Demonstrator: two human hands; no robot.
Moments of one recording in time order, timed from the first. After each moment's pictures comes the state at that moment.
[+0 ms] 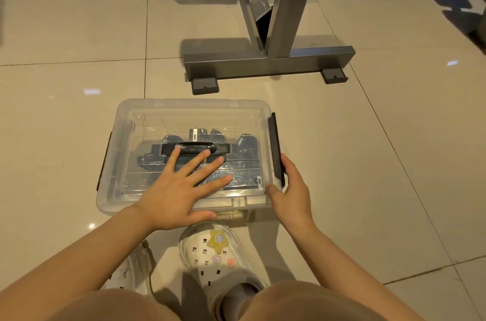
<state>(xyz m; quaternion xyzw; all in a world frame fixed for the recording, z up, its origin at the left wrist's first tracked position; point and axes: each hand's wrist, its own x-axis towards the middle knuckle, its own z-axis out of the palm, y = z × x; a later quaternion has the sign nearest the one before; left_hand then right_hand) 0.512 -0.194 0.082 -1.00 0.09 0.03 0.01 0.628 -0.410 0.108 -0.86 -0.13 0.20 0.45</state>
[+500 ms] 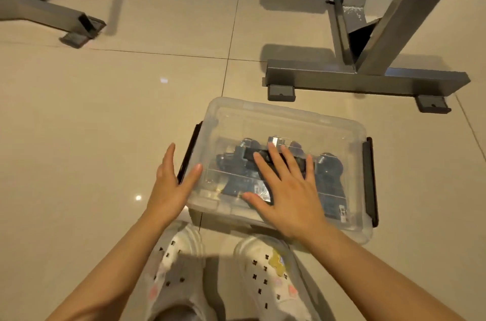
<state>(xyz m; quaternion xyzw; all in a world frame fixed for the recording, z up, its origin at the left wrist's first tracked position) 0.430 -0.133 0.079 -0.72 -0.51 -0.10 -0.46 0.599 -0.292 0.086 -0.84 -0.53 0.09 0.08</state>
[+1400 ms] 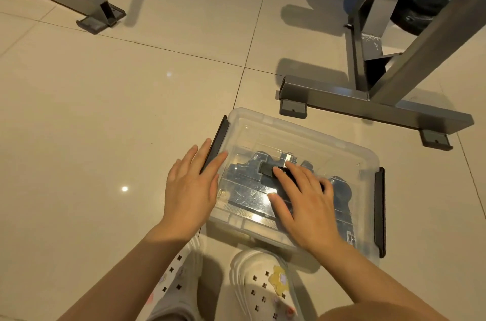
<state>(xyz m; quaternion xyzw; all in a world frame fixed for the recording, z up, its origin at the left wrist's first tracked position) 0.440 -0.132 0.082 -0.91 -0.37 -0.16 -0.13 0.608 -0.283 0.093 -0.85 -0.52 0.06 0.12</state>
